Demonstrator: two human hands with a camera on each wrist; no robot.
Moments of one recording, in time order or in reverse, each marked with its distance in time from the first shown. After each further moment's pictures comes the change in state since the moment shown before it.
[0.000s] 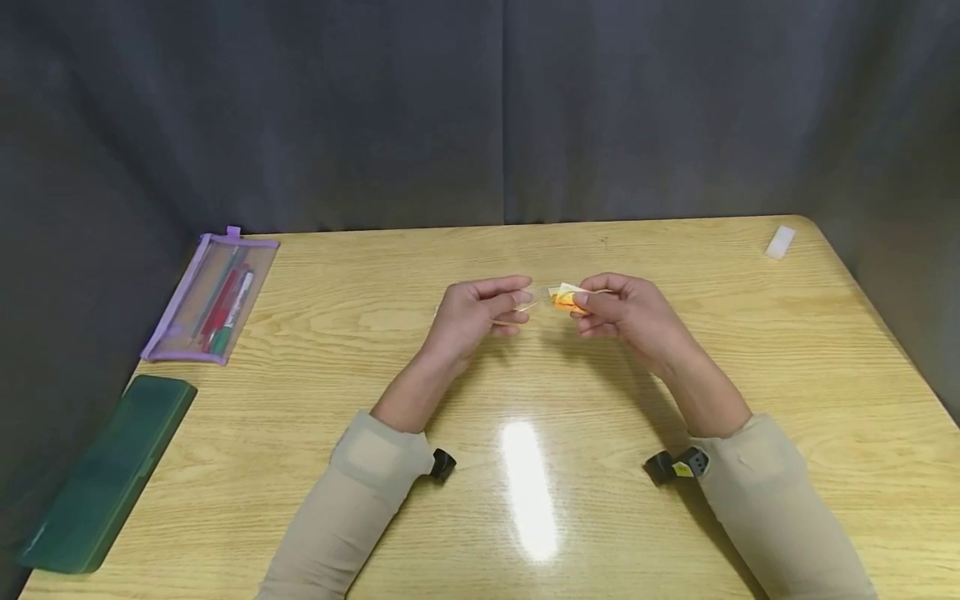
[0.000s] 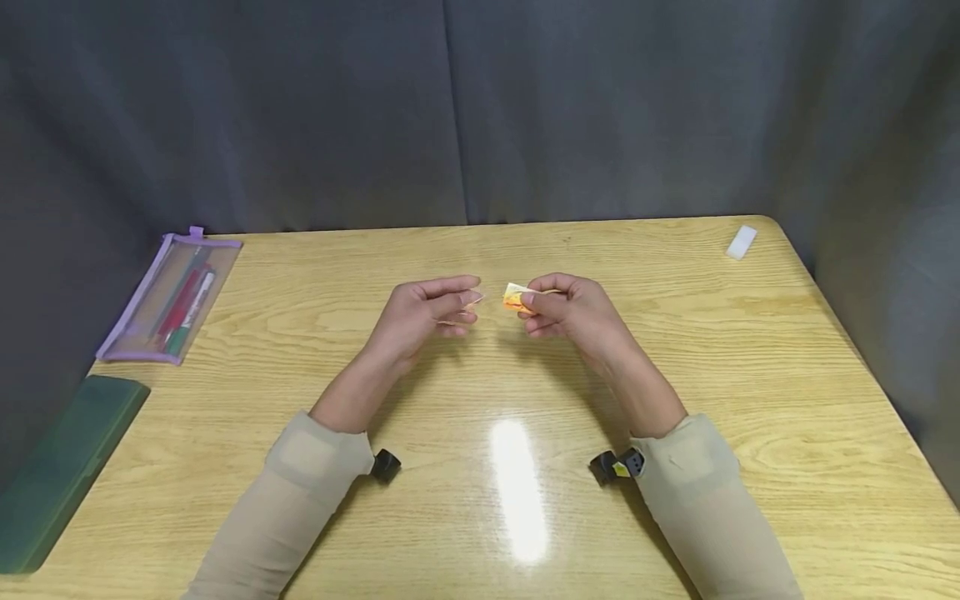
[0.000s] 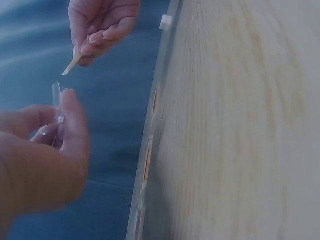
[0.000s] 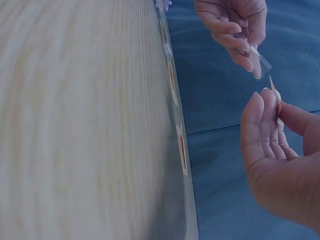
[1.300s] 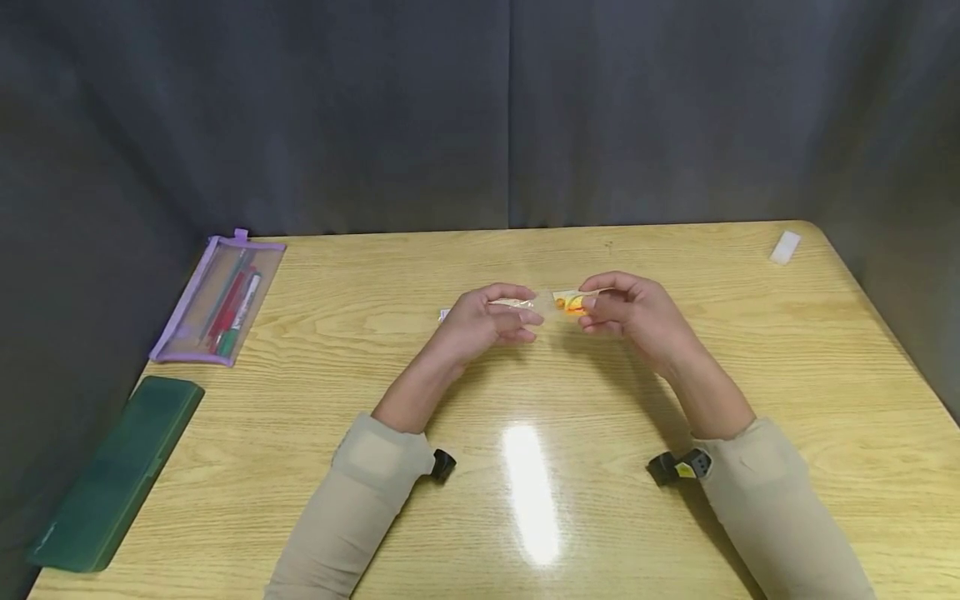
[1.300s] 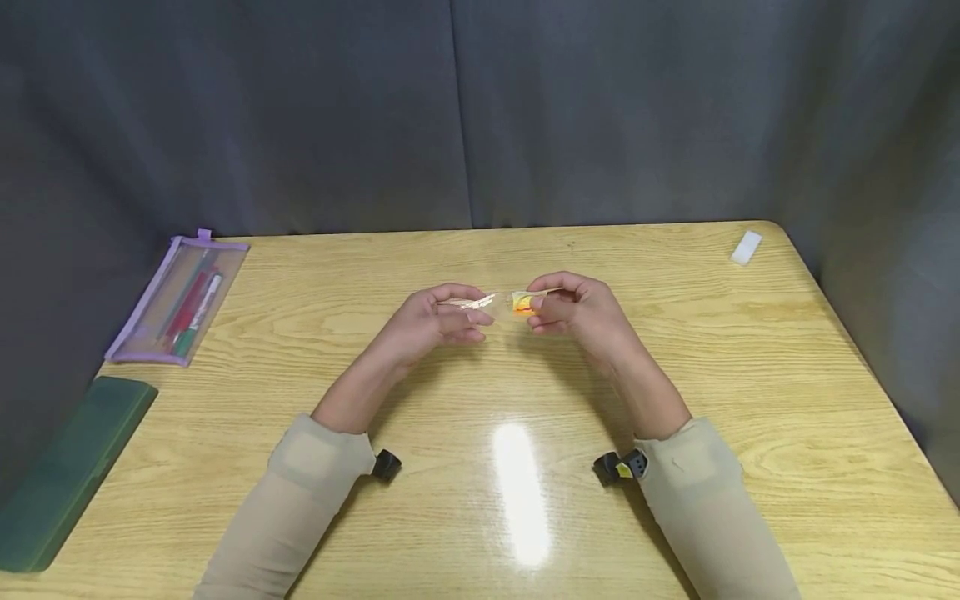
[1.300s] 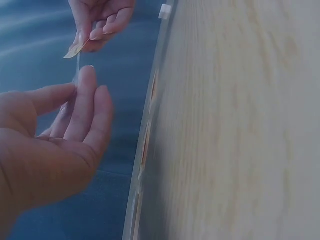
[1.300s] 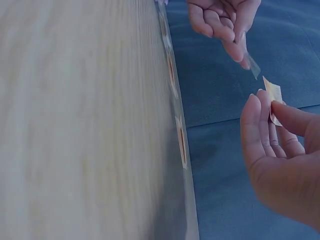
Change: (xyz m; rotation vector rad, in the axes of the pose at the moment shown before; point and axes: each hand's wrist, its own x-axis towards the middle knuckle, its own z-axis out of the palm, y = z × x) left_hand 0.002 -0.001 -0.008 0.110 -0.171 -0.074; right_hand 0.002 0.001 -0.005 -0.057 0.003 -0.058
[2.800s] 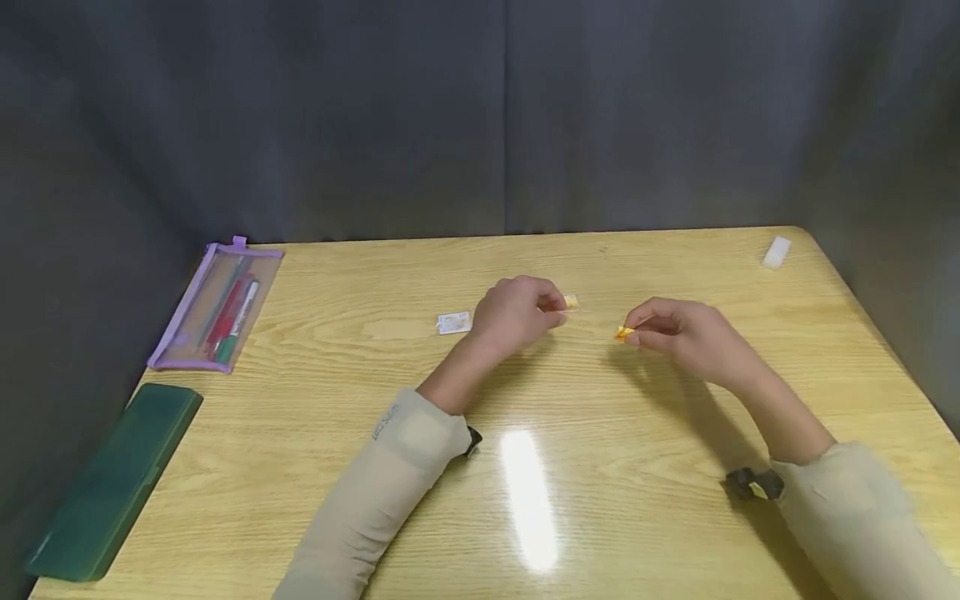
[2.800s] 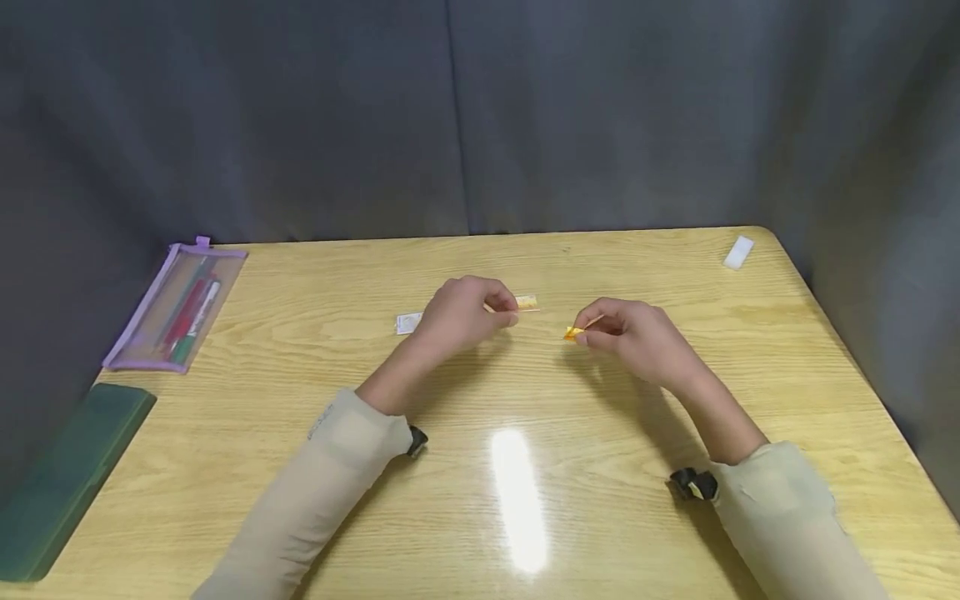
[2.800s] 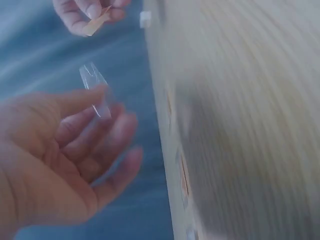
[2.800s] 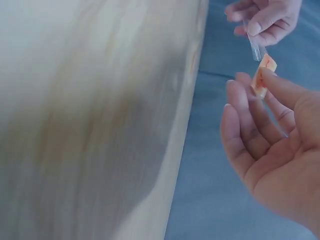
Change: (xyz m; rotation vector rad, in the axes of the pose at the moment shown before) left_hand 0.026 0.032 0.045 0.945 0.129 0.146; right_hand -0.038 -0.004 -0.059 -0.804 -0.004 -0.121
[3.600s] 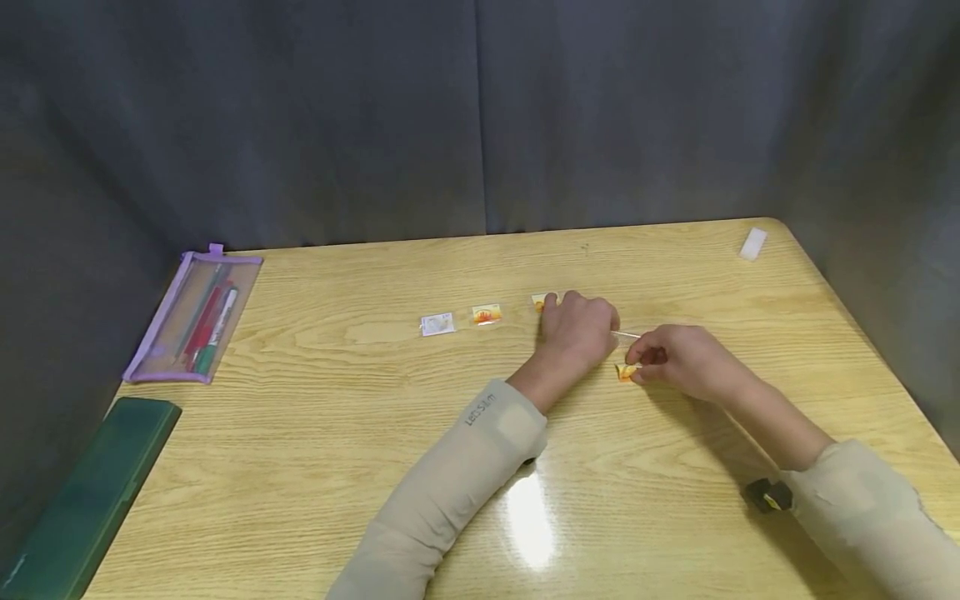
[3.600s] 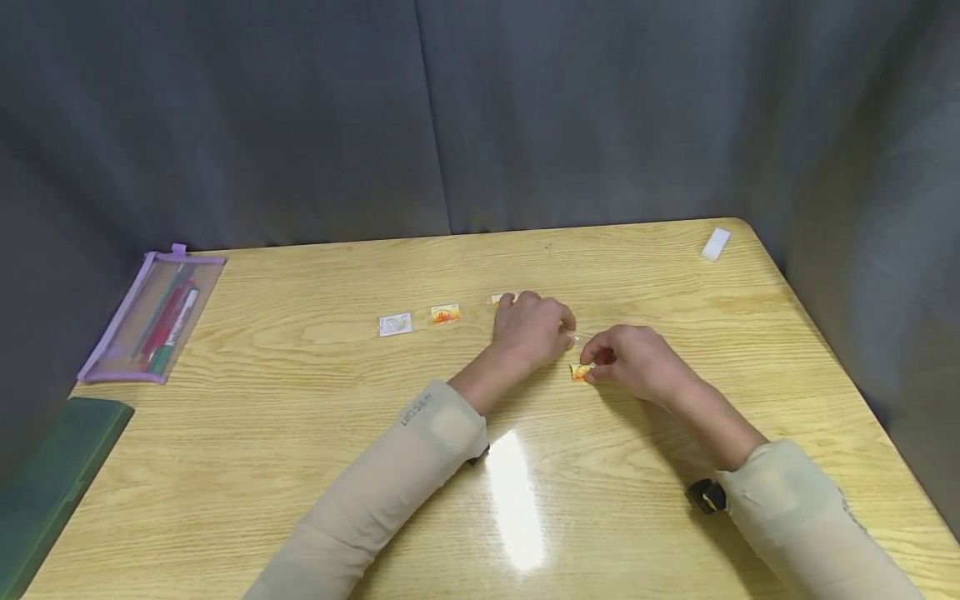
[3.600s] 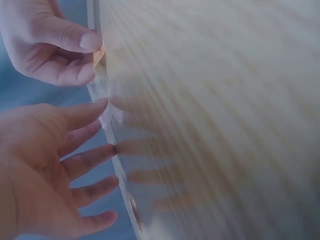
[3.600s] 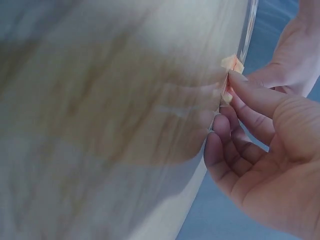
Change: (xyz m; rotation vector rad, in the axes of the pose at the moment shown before) left_hand 0.033 0.058 0.080 0.453 -0.088 -0.011; right_hand -0.010 0.023 0.013 -0.248 -0.124 0.004
